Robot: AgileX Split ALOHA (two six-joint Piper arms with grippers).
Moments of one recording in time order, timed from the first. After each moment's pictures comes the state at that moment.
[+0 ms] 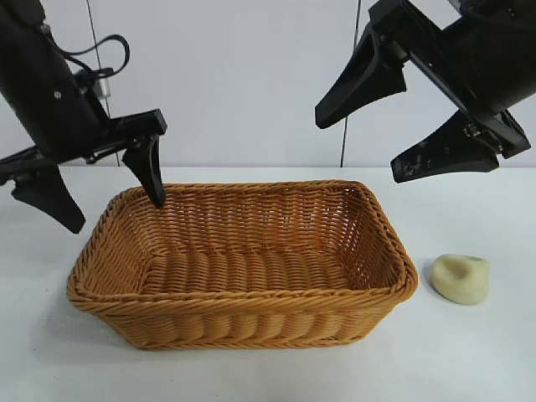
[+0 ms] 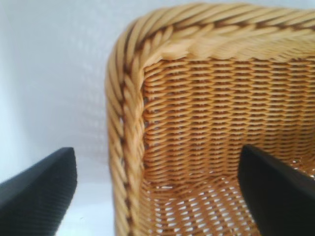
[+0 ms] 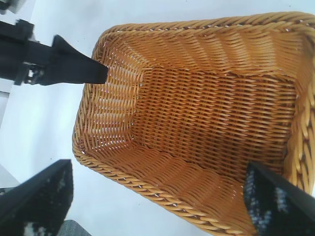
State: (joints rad) left arm -0.27 1.88 -1.34 -0.30 0.89 -0.13; right arm 0.24 1.44 -0.86 0.95 0.65 -0.45
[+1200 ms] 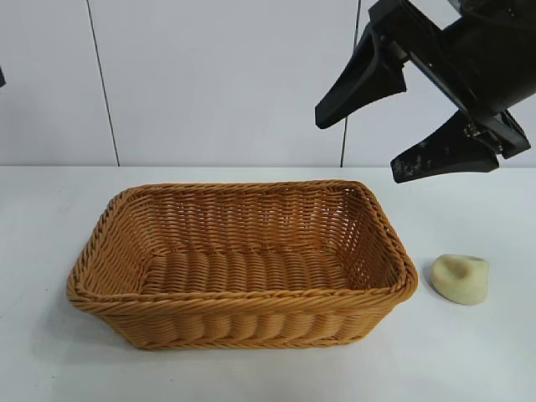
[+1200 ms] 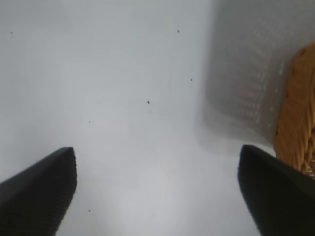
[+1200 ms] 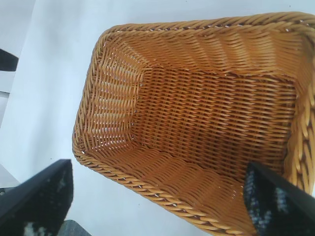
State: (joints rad) left arm -0.01 1.65 -1.28 -0.07 1.16 -0.09; right arm 0.24 1.44 -0.86 0.95 0.65 -0.45
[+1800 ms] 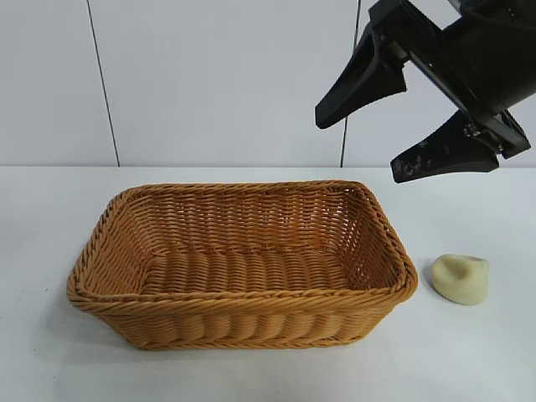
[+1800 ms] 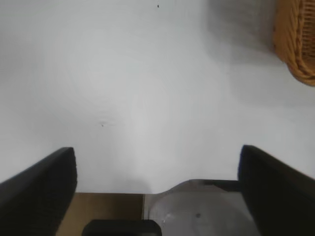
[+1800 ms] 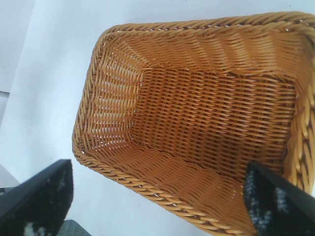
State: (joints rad) left arm -0.01 0.81 -0.72 -0.06 1.14 -0.09; right arm 0.24 1.44 -0.86 0.95 0.65 -0.45
